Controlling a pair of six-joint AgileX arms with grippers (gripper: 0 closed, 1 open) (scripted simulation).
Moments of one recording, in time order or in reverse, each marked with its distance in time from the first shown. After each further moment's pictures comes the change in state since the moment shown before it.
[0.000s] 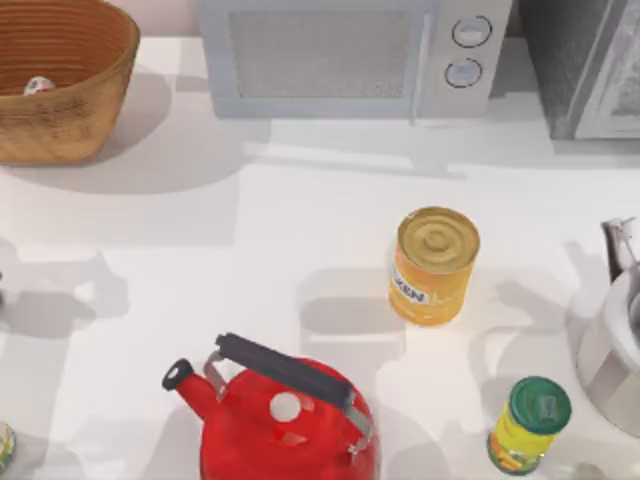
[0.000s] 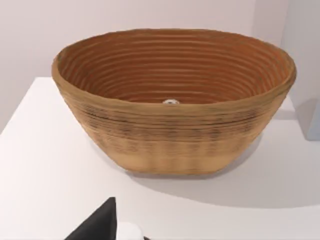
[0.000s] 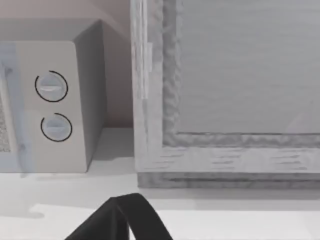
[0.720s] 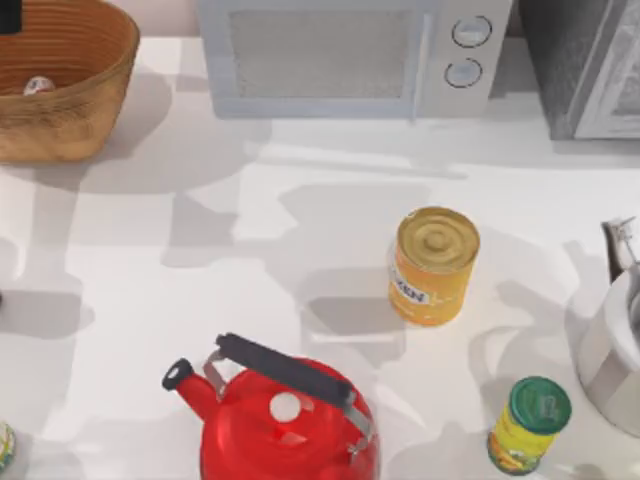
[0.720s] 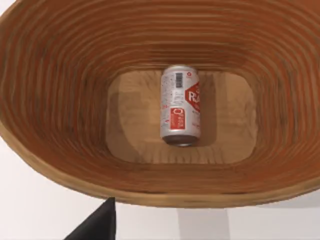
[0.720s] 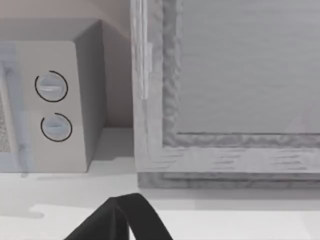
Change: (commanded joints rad) left arm 0.031 1.211 1.154 -0.557 0.055 0.053; right arm 0.000 0.000 0.000 0.000 0.000 0.000
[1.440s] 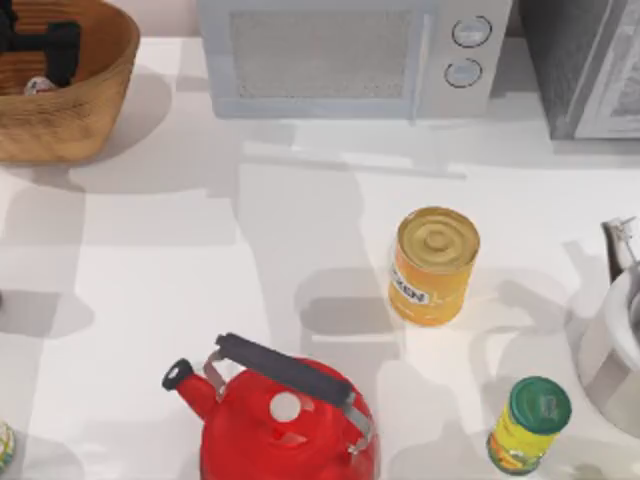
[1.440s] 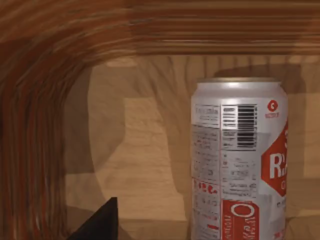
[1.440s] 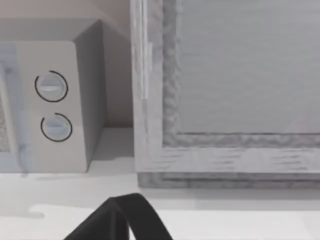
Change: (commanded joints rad) left arm 0.020 0.804 0.777 -0.363 0.043 0.034; right arm 0.000 0.000 0.000 0.000 0.000 0.000
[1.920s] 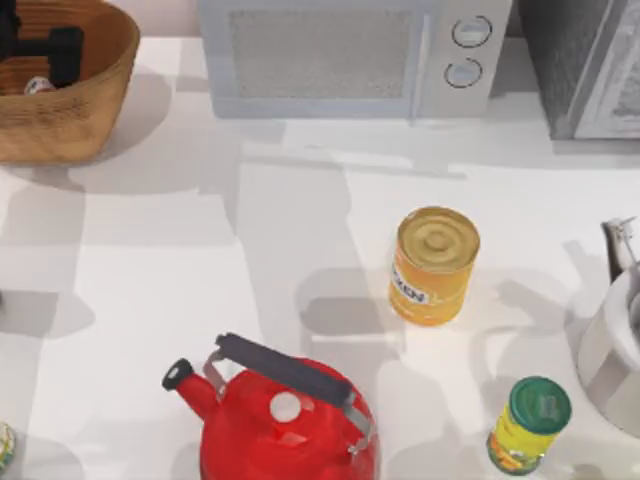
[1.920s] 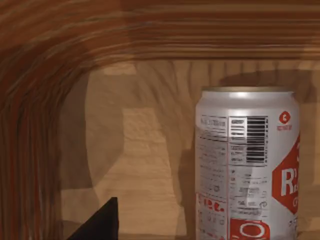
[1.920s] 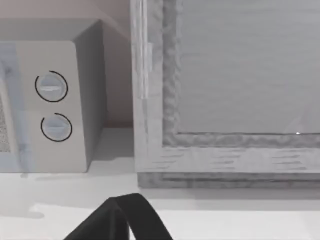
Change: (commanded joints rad) left arm -0.005 0.030 0.014 0.010 0.000 -0.002; right arm 0.000 0.000 0.000 0.000 0.000 0.000
